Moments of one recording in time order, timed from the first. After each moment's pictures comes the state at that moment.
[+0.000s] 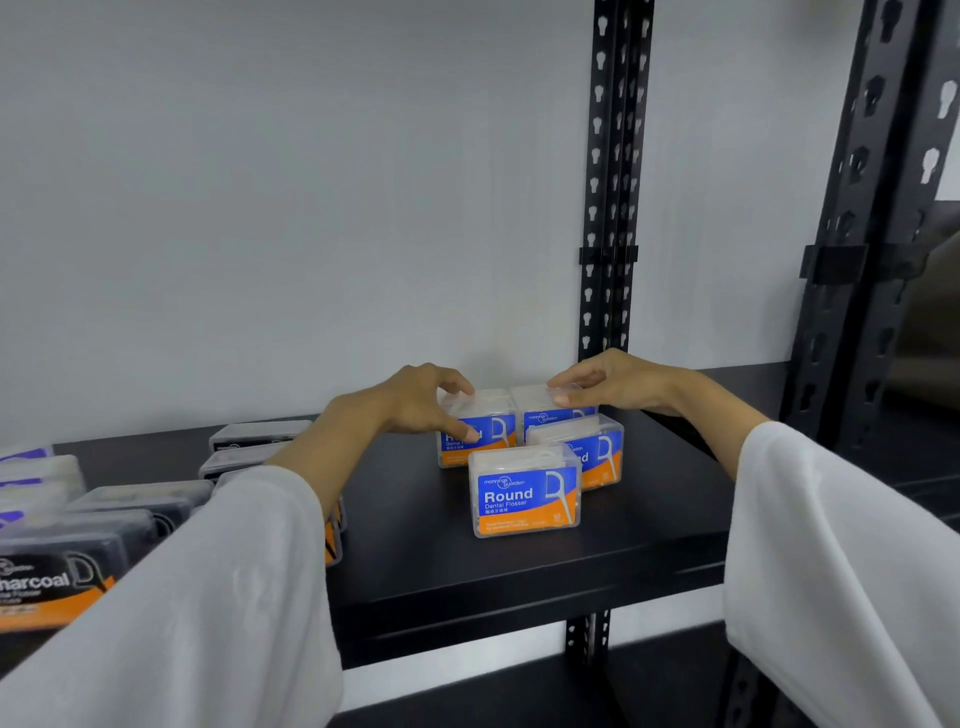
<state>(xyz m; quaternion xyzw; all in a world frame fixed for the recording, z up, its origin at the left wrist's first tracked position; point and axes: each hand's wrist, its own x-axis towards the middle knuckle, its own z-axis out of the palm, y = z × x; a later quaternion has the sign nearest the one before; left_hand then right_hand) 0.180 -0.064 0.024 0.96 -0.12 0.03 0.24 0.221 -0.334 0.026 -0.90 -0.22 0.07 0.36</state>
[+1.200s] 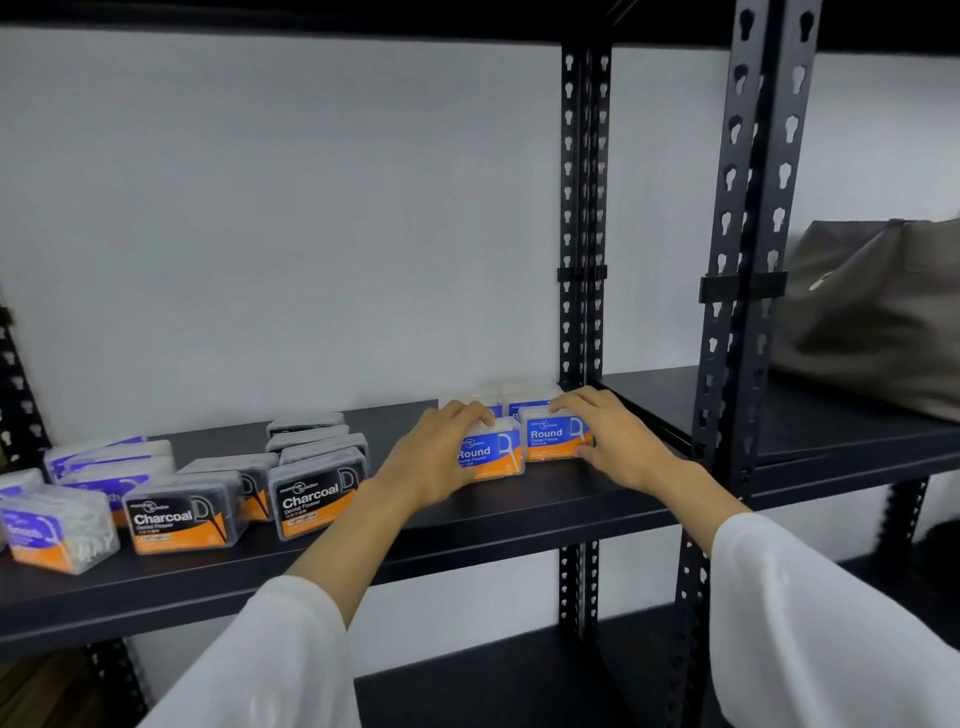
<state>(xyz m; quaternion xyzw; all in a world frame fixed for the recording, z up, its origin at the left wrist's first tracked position) 0.056 -0.100 -0.007 0.96 -0.17 0.17 0.16 0.102 -0.347 -0.019 -0.92 -0.28 -0.21 0.18</state>
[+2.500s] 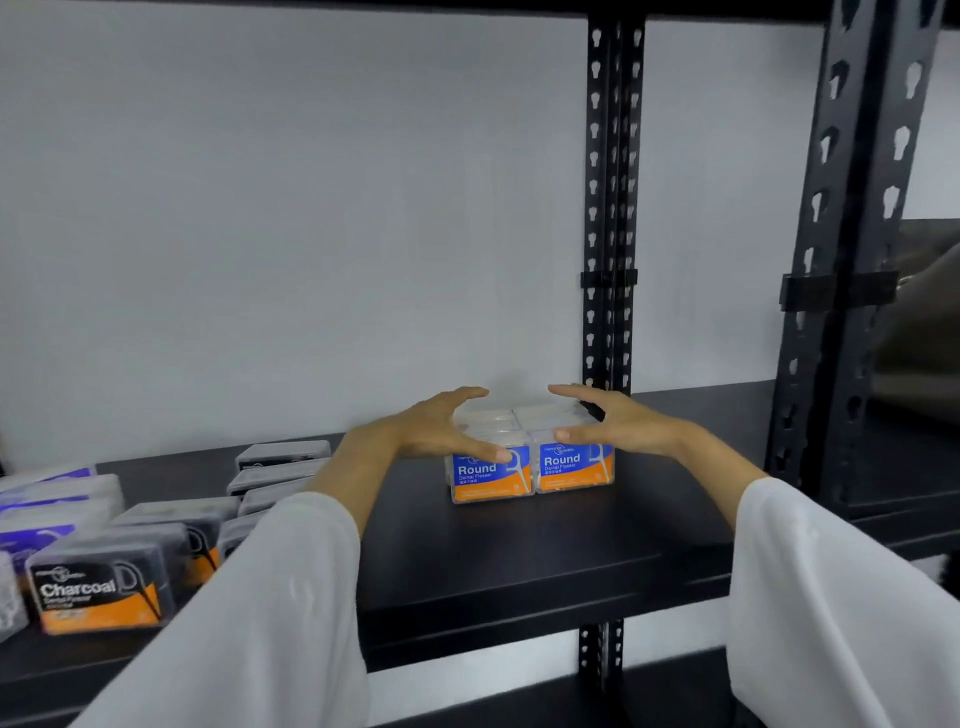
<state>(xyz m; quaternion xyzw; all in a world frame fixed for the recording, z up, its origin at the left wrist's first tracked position) 0.156 -0.079 0.027 0.95 -0.11 -0.03 0.30 0.197 -0.334 0.008 -0.87 -0.25 0.05 0.41</state>
